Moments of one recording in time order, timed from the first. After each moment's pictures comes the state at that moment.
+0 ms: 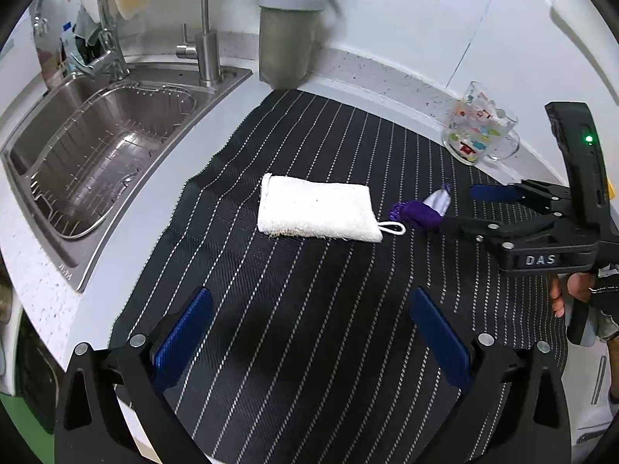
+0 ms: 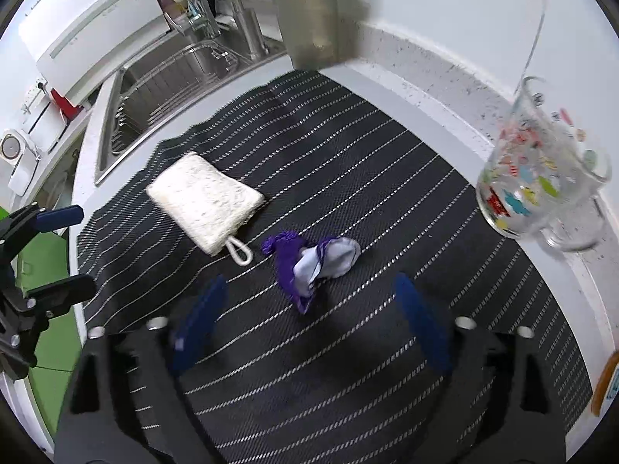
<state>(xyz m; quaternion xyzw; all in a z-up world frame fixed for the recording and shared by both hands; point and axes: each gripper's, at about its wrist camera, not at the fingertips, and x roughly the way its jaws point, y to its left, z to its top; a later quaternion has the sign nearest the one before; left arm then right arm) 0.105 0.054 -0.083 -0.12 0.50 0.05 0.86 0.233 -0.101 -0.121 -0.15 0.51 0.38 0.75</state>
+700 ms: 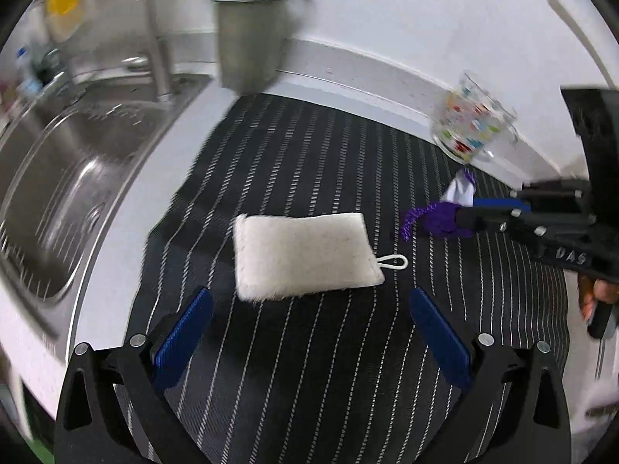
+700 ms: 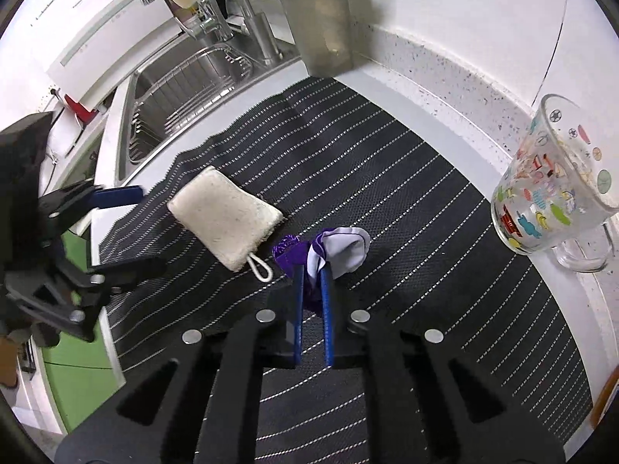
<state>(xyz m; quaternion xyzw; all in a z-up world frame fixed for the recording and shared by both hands) 0.159 0.063 -0.093 -0.08 0.52 -0.03 0.85 0.240 -0.099 -0.093 -0.13 0.52 0.41 0.73</state>
